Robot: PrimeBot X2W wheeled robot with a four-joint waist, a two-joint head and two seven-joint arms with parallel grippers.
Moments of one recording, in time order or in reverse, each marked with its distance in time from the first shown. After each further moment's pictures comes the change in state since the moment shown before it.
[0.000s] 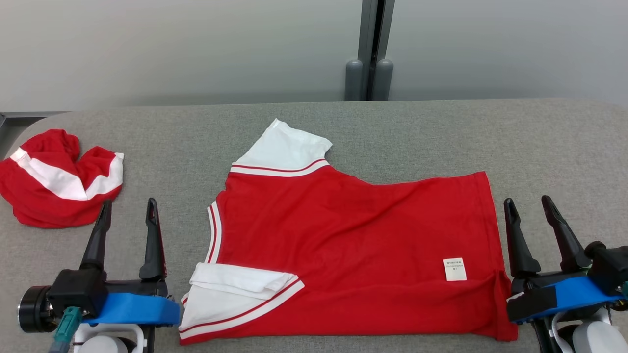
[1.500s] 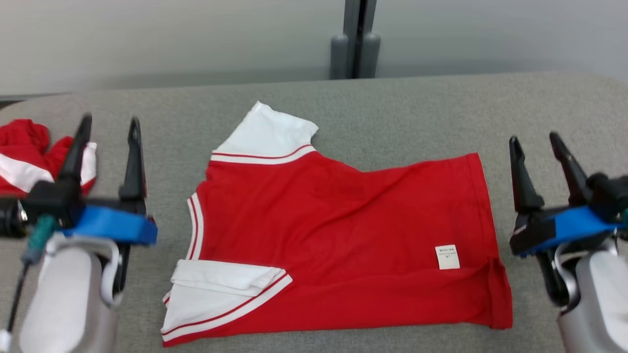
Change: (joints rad) left arm -0.314 0.006 0.075 0.209 0.100 -0.171 0.007; right arm -0.256 -0.027 -0.007 0.165 -0.082 0.000 0.008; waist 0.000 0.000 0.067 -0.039
